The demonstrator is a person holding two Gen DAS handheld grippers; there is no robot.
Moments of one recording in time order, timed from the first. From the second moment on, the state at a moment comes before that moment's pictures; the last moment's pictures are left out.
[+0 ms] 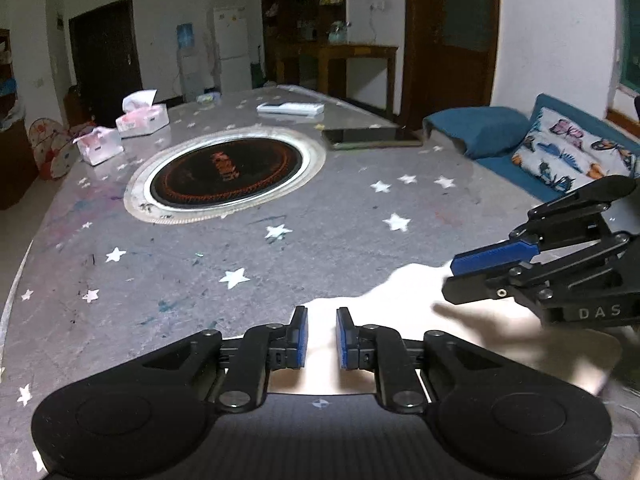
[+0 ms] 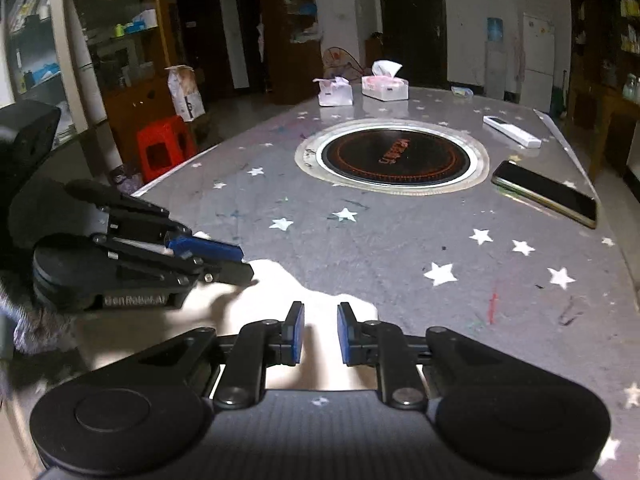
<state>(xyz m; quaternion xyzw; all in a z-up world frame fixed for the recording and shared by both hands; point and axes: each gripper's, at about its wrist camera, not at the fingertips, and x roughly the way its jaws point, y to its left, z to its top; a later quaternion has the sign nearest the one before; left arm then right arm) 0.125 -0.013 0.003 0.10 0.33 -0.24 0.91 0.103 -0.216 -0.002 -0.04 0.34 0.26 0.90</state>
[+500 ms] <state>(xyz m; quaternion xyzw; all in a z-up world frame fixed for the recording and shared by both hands) 0.076 0.041 -0.003 0.04 0.34 -0.16 0.93 0.093 -0.232 -0.020 -0.04 0.35 0.23 0.91</state>
